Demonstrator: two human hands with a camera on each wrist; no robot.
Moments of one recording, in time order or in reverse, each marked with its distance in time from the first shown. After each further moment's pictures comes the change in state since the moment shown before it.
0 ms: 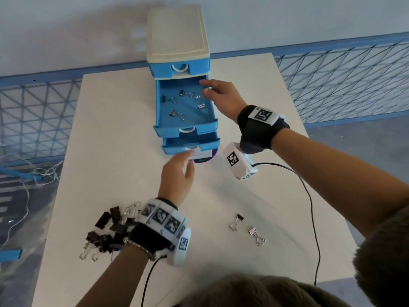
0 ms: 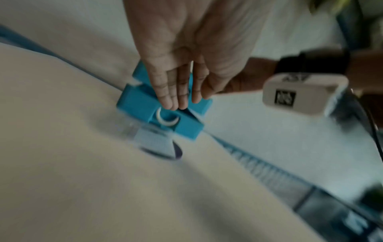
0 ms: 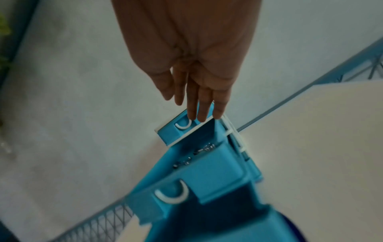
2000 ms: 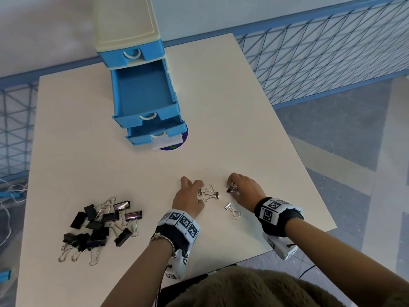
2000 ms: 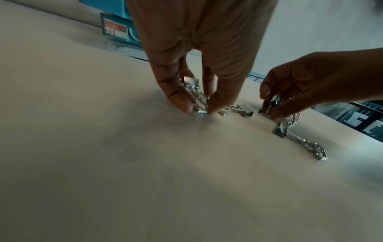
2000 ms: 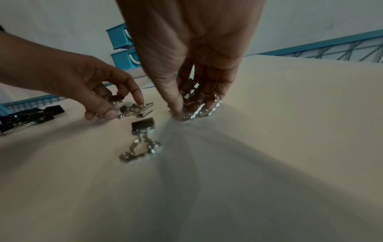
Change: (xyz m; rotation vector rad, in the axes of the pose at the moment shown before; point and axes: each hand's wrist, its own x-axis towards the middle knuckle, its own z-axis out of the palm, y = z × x) left_hand -0.076 -0.013 0.099 0.414 -0.582 -0.207; right_hand -0.218 0.184 -0.002 -0.553 -0.176 0.272
